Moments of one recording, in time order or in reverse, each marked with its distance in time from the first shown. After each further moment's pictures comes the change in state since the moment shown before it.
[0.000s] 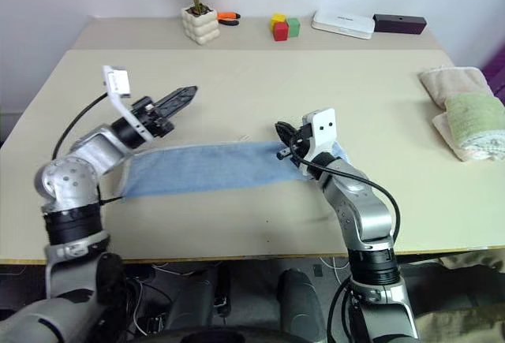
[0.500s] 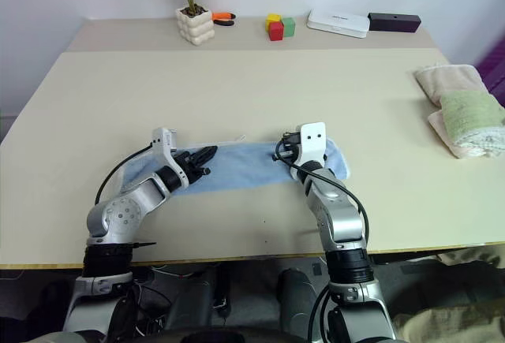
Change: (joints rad) left arm 0.246 0.005 -0.208 0.233 0.280 -0.358 -0.045; right arm 0.012 0.100 0.023 0.168 -0.182 -0.110 -0.202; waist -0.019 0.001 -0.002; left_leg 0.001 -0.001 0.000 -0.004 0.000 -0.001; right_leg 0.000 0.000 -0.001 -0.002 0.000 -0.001
